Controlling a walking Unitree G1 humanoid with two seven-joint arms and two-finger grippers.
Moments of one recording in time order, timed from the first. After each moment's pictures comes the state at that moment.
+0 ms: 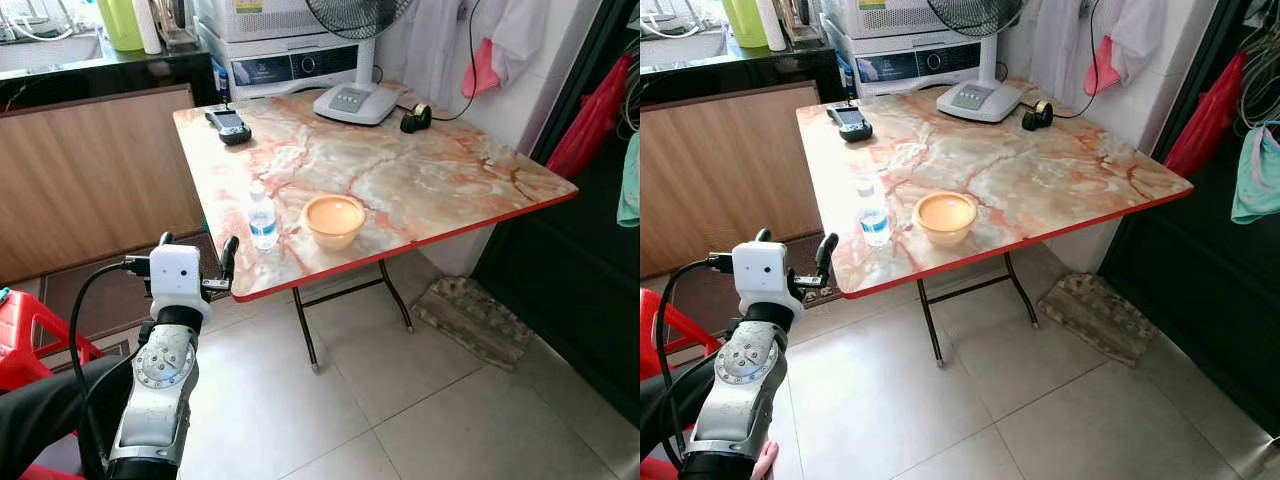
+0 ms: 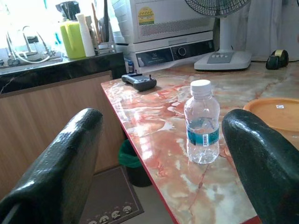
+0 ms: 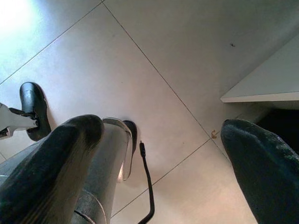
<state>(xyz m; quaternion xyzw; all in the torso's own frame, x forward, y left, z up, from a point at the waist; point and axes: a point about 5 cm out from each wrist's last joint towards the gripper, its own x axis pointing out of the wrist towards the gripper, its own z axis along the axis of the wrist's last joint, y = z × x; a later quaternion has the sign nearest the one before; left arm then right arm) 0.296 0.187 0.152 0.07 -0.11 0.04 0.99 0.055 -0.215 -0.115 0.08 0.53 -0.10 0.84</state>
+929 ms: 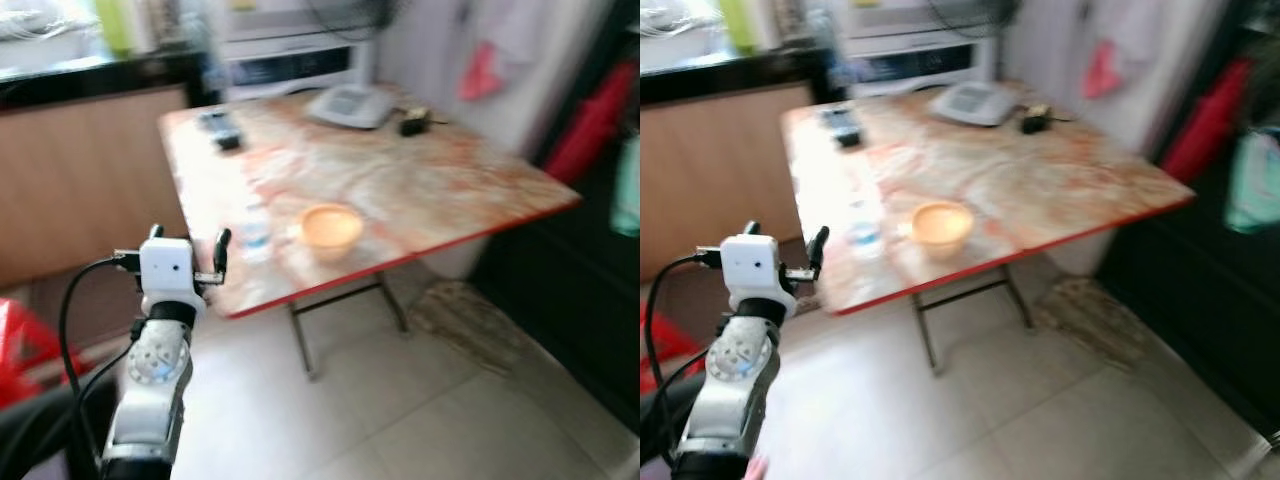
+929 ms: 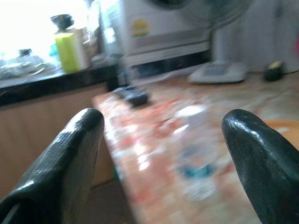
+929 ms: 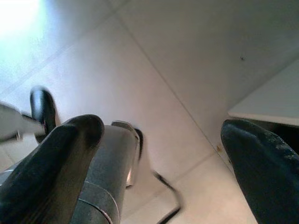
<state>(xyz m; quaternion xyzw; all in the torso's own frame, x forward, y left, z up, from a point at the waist) 0.295 0.188 0.161 0.08 -0.13 0.04 0.99 0.062 -0.208 -0.115 0.07 0.53 -0.07 0.84</state>
